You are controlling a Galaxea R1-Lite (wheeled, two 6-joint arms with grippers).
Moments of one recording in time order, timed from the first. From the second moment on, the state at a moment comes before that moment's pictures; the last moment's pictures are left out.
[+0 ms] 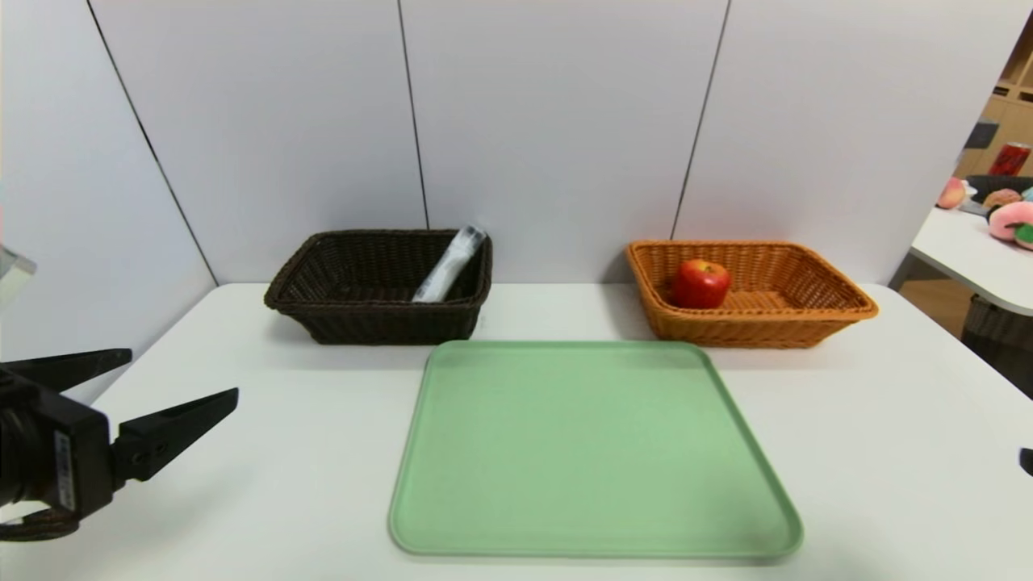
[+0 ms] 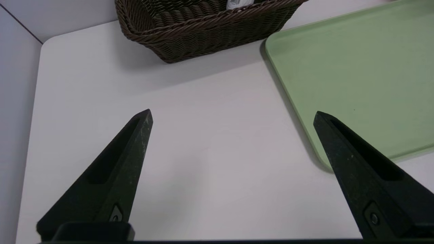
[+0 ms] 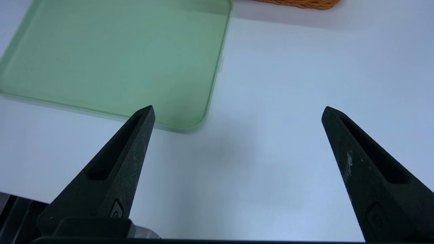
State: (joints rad) left arm -0.38 0.93 -0.69 0.08 0.13 0.03; right arm 0.31 0.81 -0.92 0.61 -0.09 0.09
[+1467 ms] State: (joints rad) left arm -0.03 0.24 -0.32 0.25 0.11 0.18; right arm 0.06 0.27 -0.83 0.93 0.01 0.00
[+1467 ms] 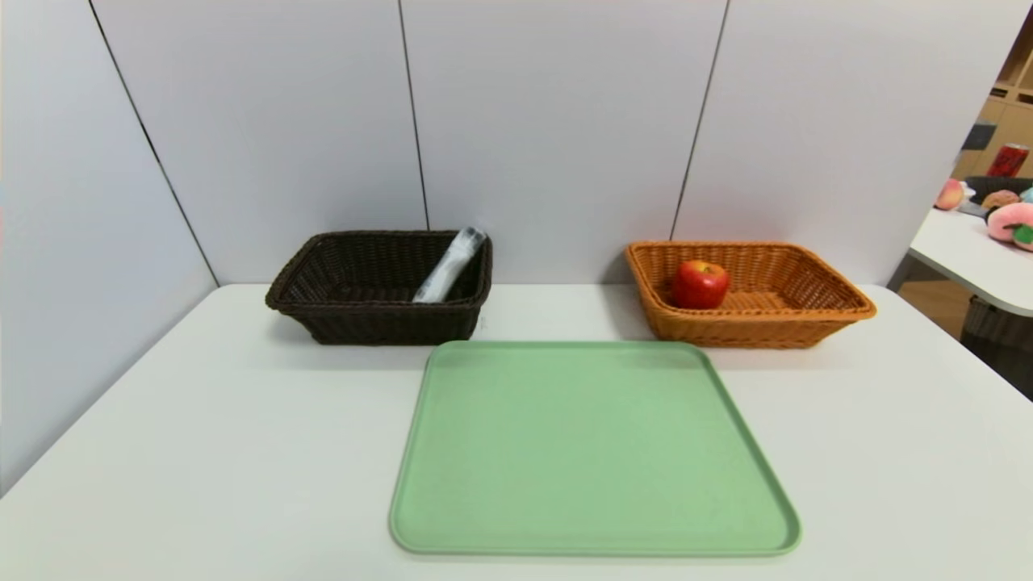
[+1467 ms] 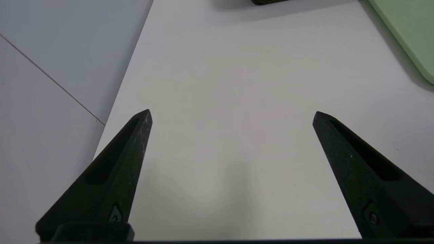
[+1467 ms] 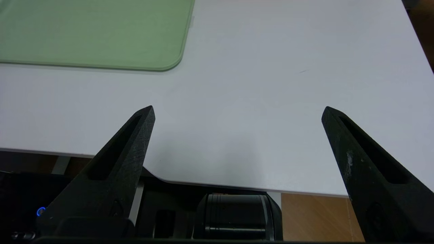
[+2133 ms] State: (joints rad) left arm -0.01 0.12 -0.26 0.26 0.11 0.18; right arm 0.01 0.14 -0.86 1.06 0.03 -0.01
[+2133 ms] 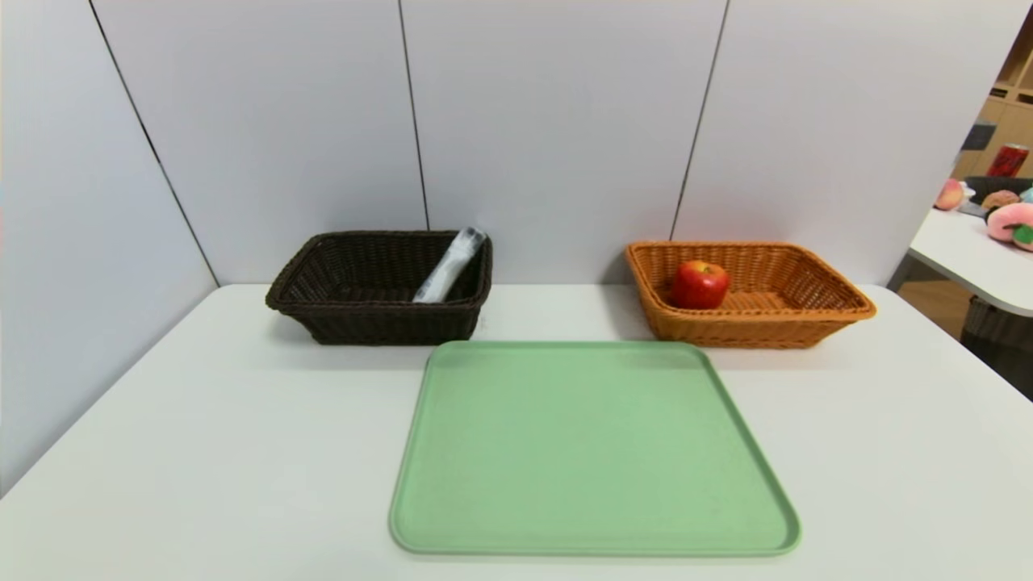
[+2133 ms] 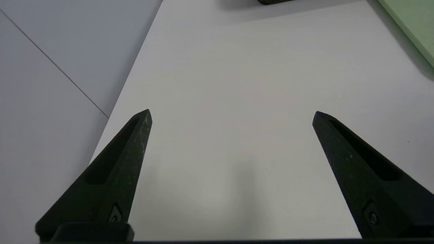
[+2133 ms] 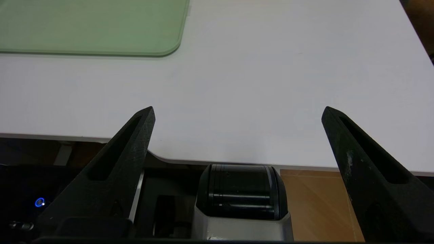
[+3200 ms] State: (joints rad) left arm -0.01 0.00 -0.09 0.05 0.02 0.12; right arm 0.01 0.00 -0.48 0.40 -0.01 -0.01
